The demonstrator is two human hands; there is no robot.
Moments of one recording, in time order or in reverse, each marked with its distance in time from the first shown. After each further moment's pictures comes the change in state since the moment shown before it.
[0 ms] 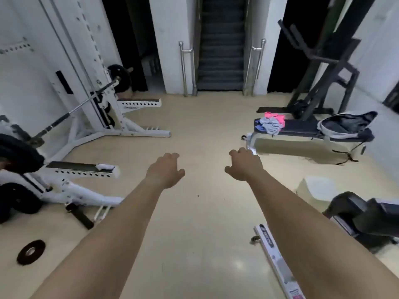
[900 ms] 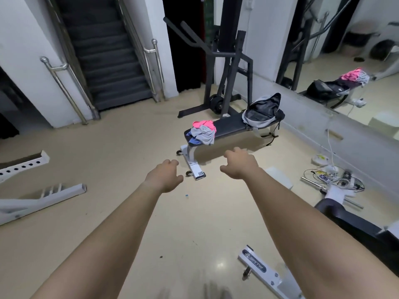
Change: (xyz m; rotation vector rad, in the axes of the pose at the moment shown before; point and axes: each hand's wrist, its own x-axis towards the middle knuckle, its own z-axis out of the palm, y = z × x) left_hand 0.492 0.179 0.025 0.083 -0.251 0.523; right_hand 0.341 0.189 -0.038 0.108 -0.021 0.546
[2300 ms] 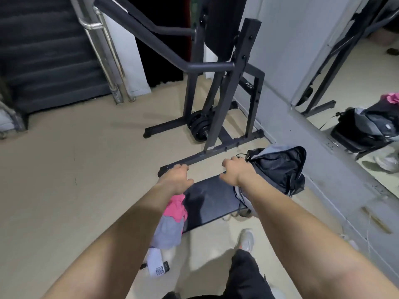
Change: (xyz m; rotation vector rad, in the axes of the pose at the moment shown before) left_hand 1.086 0.207 -0.102 -0.162 -0.277 0.002; right_hand 1.059 0.278 -0.128 -0.068 -0.319 0.022
